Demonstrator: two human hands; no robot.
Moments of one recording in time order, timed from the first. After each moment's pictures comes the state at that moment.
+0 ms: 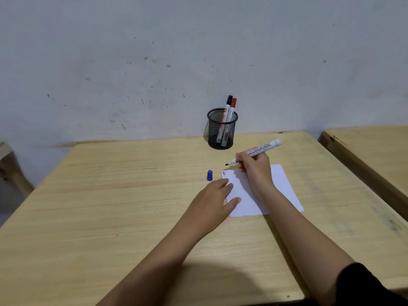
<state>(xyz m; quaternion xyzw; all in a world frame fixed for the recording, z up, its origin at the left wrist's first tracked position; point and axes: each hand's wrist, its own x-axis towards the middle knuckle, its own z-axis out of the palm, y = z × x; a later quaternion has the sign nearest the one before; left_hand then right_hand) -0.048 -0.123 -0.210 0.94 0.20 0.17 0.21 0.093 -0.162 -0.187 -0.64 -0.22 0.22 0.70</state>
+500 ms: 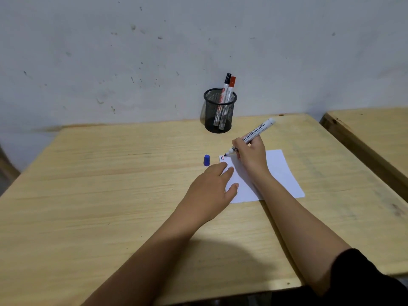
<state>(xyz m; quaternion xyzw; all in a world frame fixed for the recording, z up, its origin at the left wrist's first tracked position) -0.047 -0.123 -0.211 0.96 0.20 0.13 0.16 0.090 -0.153 -0.193 -0.69 -0.25 0.18 0.65</state>
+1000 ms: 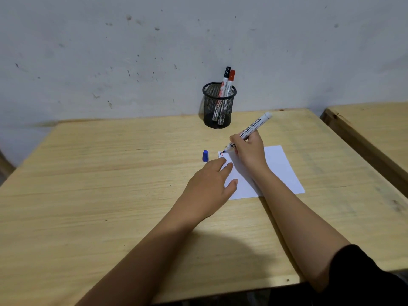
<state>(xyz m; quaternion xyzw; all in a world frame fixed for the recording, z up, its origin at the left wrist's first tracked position) -0.047 -0.125 -0.206 0.96 0.22 0.10 0.16 0.088 -0.151 -0.191 -0.71 -0.27 0.17 0.63</state>
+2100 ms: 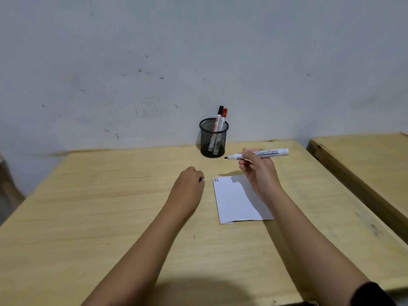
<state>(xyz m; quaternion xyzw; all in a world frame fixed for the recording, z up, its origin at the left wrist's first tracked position) -0.037 -0.083 -0.183 0.89 0.35 0.19 0.22 0.103 -0.186 -0.153 -0.46 -0.19 0.31 0.81</state>
